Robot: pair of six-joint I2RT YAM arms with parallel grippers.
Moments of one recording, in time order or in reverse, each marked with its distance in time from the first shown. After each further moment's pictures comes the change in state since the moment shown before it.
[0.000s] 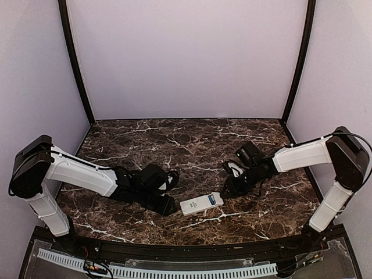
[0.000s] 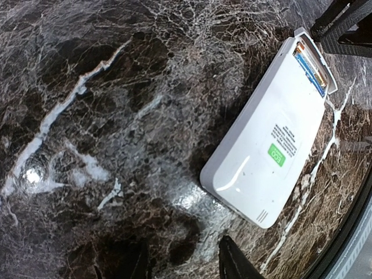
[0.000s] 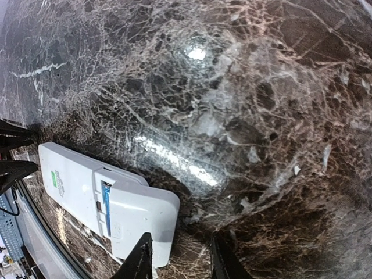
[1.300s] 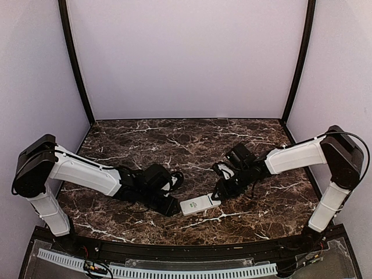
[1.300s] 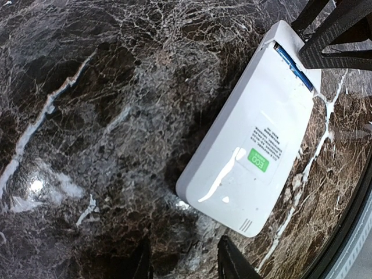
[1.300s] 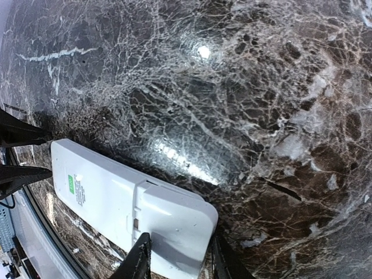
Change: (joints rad) left arm -0.010 0.037 0.039 0.001 0.023 0.060; right arm 0.093 0.051 0.050 0.036 0.006 0.007
